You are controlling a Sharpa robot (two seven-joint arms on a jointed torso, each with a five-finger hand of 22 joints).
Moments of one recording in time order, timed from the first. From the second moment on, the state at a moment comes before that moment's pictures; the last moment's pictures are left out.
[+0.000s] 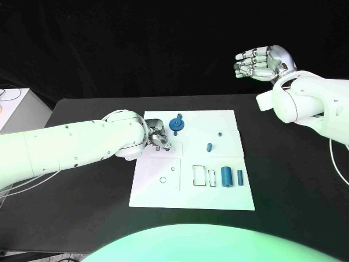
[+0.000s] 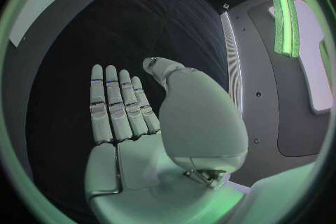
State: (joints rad) left arm 1.22 -0.66 -0.16 1.44 -1.11 -0.01 -0.52; left_hand 0.97 -0.19 0.80 0.07 0.47 0.91 0.07 0.74 0.77 1.31 -0.04 1.12 0.91 1.47 -0.08 1.55 1.31 0.08 1.39 0.03 1.47 1.31; right arm 1.39 -0.75 -0.18 1.29 -0.38 -0.53 0.27; right_hand 1.36 -0.23 0.50 0.13 0.37 0.81 0.21 0.27 0.18 0.98 0.19 0.16 0.06 1.00 0.15 0.09 0.28 0.18 0.93 0.26 0.07 0.16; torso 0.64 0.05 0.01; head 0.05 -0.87
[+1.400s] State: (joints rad) left arm 1.22 -0.65 -0.16 1.42 -1.10 0.02 -0.52; left_hand 0.95 -0.18 0.79 0.06 0.46 0.92 0.06 0.74 0.77 1.32 -0.04 1.12 0.91 1.46 -0.09 1.56 1.31 0.08 1.40 0.02 1.47 1.31; right arm 1.39 -0.76 -0.18 1.29 -0.38 -0.52 0.27; right_hand 1.35 -0.23 0.50 0.13 0.37 0.81 0.21 0.26 0.18 0.98 0.19 0.15 0.06 1.00 0.15 0.08 0.28 0.18 0.93 0.26 0.07 0.15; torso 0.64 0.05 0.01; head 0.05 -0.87
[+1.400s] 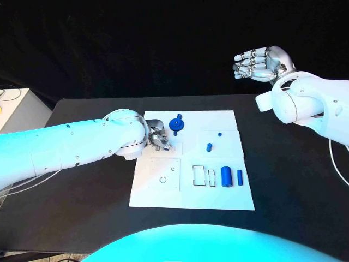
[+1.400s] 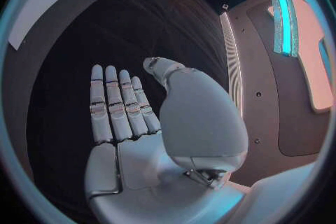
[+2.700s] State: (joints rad) left arm 1.22 -0.62 -0.15 1.37 -1.07 0.08 -0.53; left_hand 0.95 -0.17 0.76 0.03 0.46 0.93 0.05 0.74 0.77 1.32 -0.04 1.12 0.90 1.46 -0.09 1.56 1.31 0.06 1.40 0.02 1.47 1.31; right arm 1.39 -0.76 -0.18 1.29 -0.38 -0.52 0.27; right_hand 1.35 -0.23 0.50 0.13 0.37 0.81 0.21 0.26 0.18 0.98 0.19 0.15 0.06 1.00 0.15 0.08 0.28 0.18 0.93 0.26 0.07 0.15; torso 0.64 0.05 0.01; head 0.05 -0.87
